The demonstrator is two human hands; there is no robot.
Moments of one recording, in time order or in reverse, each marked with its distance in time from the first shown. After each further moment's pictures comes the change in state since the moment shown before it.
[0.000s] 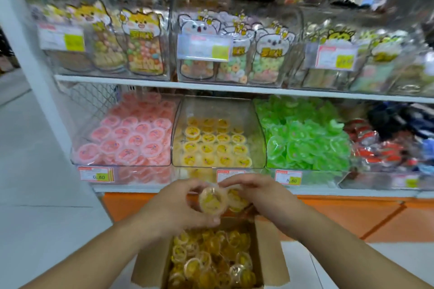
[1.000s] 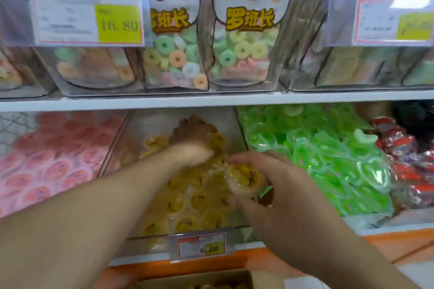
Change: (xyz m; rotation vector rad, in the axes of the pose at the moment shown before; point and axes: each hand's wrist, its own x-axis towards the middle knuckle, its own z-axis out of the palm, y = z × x) left_hand 0.312 0.050 -0.011 0.864 0.248 0.091; right_hand 0.075 -0.011 -0.083 -0.455 0.366 -0.372
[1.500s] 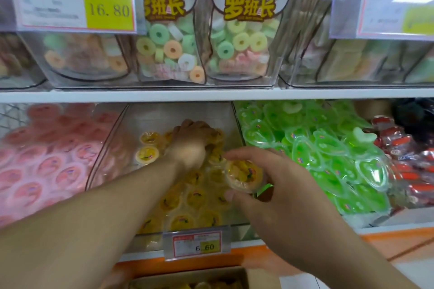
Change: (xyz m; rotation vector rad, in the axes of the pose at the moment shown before) left_hand -0.002 -0.011 0.027 0.031 0.117 0.158; right_hand 0.001 0.003 0.000 0.042 -0.006 0.036
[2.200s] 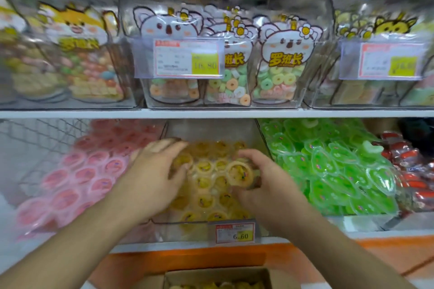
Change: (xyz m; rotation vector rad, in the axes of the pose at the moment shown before) left_hand -0.156 -0.040 -0.118 0.035 0.100 -0.106; right_hand 0.020 -0.023 0.051 0.102 -0.030 0.110
